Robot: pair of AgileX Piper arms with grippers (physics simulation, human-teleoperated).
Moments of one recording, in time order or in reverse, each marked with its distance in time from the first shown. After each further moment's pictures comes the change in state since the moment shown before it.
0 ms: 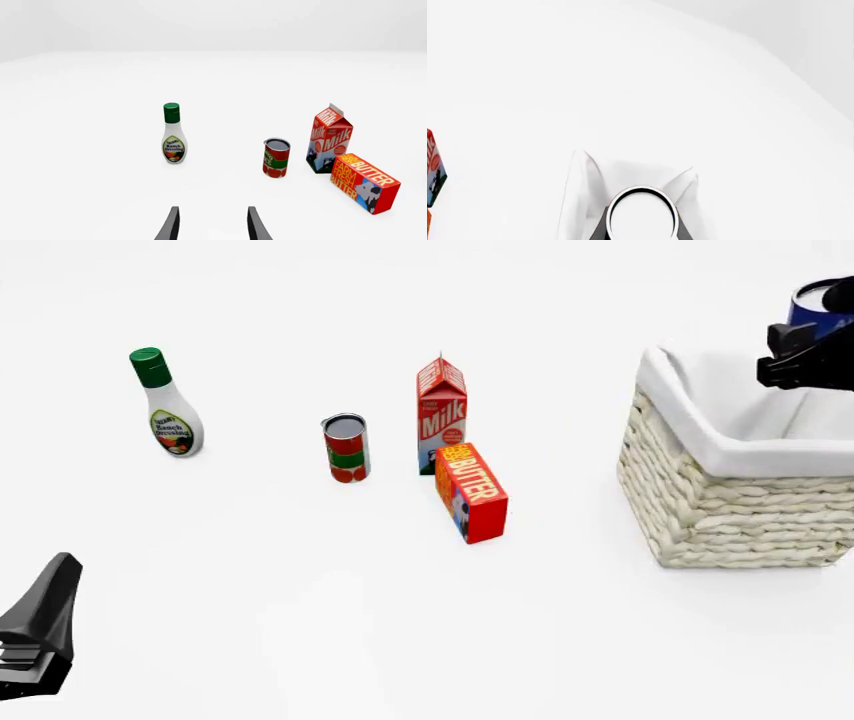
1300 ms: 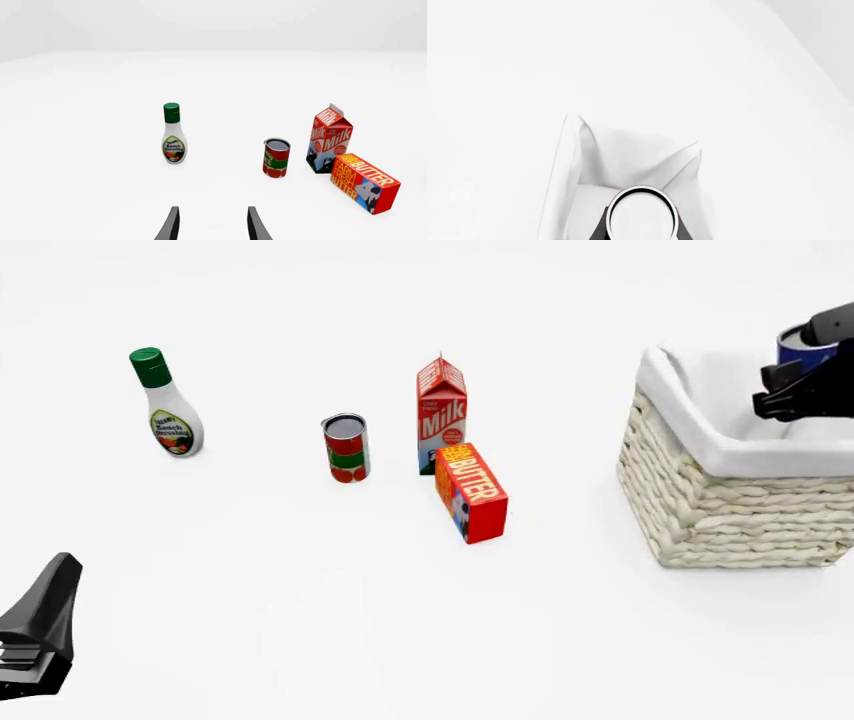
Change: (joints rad) left arm 0.000 0.000 0.000 0.000 0.000; right arm -0.039 0.063 -0.016 0.113 -0.102
